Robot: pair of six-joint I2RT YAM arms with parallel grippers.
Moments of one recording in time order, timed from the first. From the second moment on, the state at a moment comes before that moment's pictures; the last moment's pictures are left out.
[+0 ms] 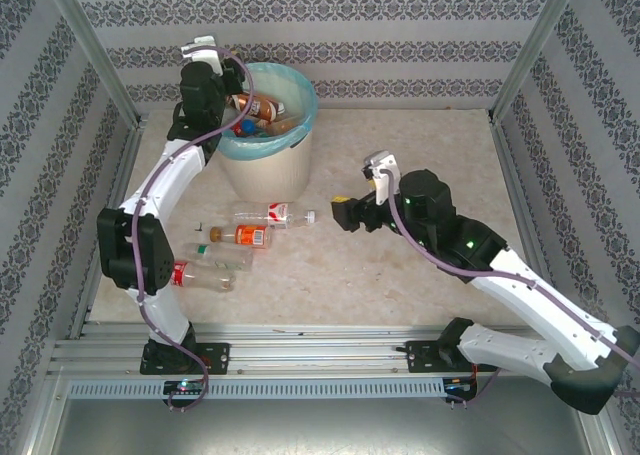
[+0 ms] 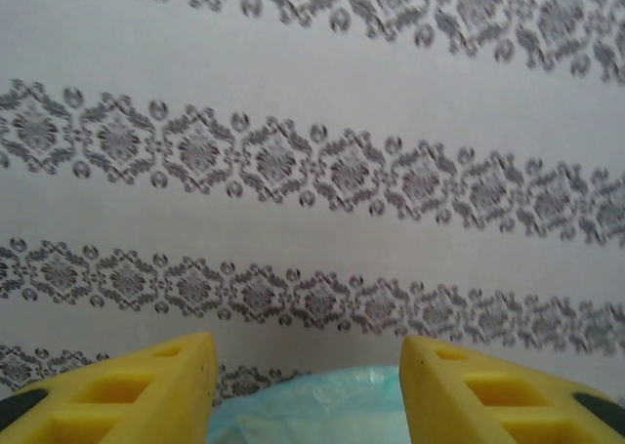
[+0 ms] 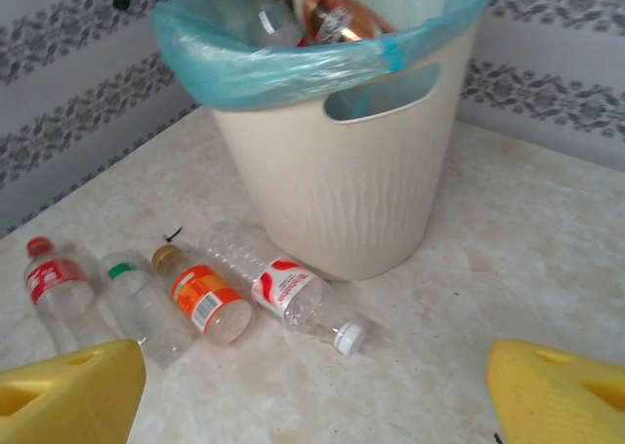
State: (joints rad) left arm -0.16 1.78 1.63 0.14 -0.16 -0.16; right arm 0.78 1.01 1.10 -0.47 0.03 0.16
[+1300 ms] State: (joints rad) left arm 0.23 0.89 0.83 -0.39 -0.07 -0.34; right arm 1.18 2.29 1.77 -0.26 -0.27 -0.24
